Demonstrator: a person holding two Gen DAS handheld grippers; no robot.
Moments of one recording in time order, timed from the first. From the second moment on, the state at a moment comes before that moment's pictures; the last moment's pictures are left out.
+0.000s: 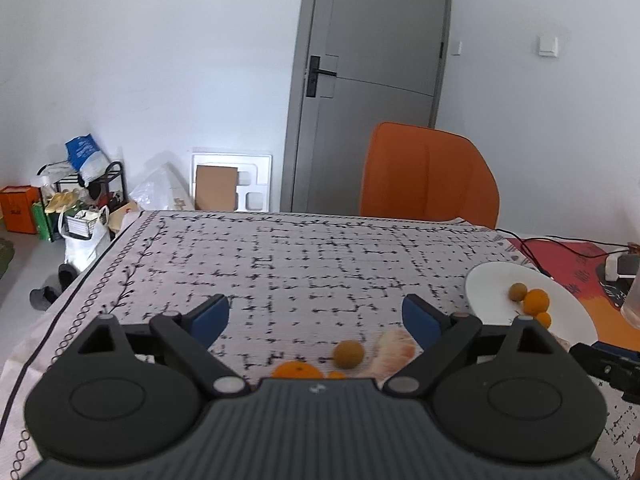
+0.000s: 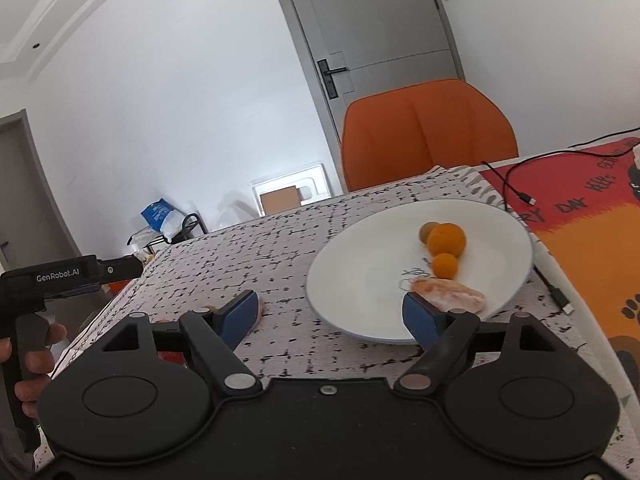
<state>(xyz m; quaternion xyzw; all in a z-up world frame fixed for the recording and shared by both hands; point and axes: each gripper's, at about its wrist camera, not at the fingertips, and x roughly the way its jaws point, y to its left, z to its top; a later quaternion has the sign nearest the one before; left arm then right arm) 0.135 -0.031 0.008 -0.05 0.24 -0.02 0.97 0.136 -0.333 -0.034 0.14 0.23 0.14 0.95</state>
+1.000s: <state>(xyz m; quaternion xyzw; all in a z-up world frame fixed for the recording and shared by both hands) 0.116 0.038 -0.022 -0.09 0.27 0.00 0.96 0.148 -0.259 -0.033 0.09 0.25 0.19 0.95</state>
